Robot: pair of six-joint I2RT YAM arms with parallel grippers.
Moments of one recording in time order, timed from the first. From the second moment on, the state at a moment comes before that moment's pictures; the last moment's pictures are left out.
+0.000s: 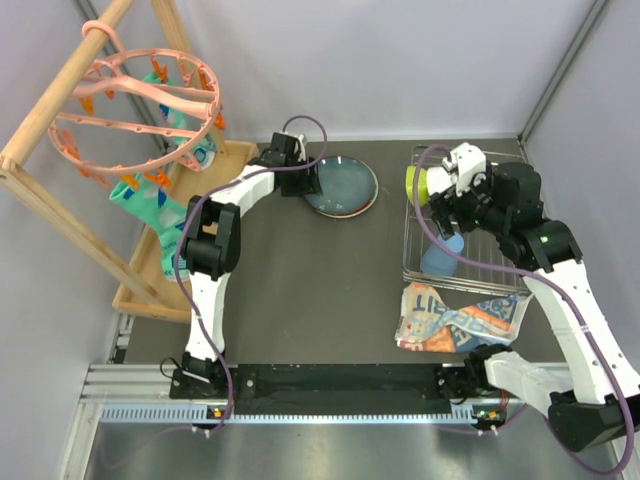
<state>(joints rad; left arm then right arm) -0.32 2.24 1.81 -0.41 0.21 -0.34 0.28 1.00 1.23 -0.74 -0.15 -0.32</state>
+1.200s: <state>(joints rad) -0.29 1.84 1.43 -0.29 0.20 -0.19 -0.11 1.43 1.30 -0.56 0.20 -0.12</state>
